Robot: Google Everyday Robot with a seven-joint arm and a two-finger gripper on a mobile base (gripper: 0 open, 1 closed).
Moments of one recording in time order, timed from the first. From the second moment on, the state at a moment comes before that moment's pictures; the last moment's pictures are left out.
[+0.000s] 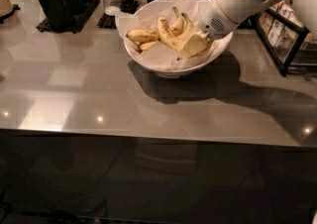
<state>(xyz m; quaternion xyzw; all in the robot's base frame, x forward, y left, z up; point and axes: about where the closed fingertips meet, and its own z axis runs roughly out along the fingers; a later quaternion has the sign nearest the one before) 0.641 -0.086 0.894 -0.53 0.79 0.16 0.27</state>
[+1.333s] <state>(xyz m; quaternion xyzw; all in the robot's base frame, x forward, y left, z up) 0.572 -0.126 0.959 -0.54 0.76 0.21 0.29</state>
